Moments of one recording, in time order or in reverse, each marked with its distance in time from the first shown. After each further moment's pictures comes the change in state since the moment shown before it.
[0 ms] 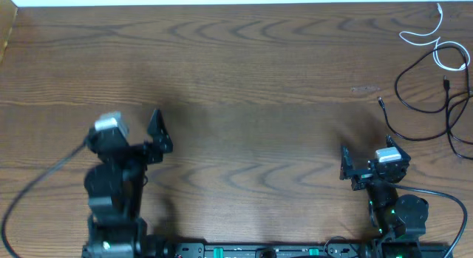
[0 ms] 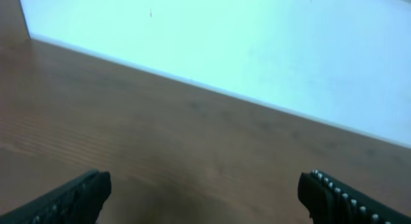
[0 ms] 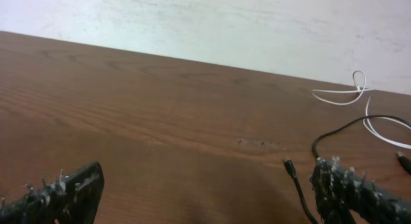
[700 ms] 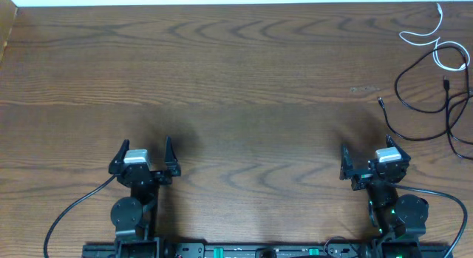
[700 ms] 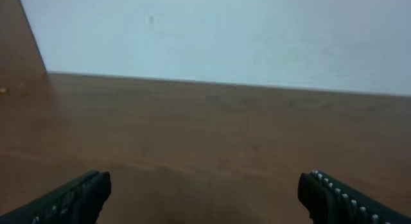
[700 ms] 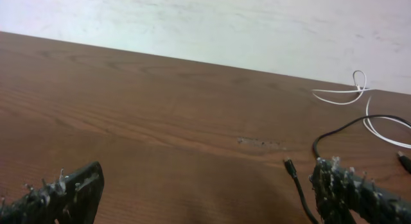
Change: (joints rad) left arm 0.015 -0.428 -0.462 0.137 0.005 0.231; right arm 0.000 0.000 0.000 -0.001 0.000 0.002
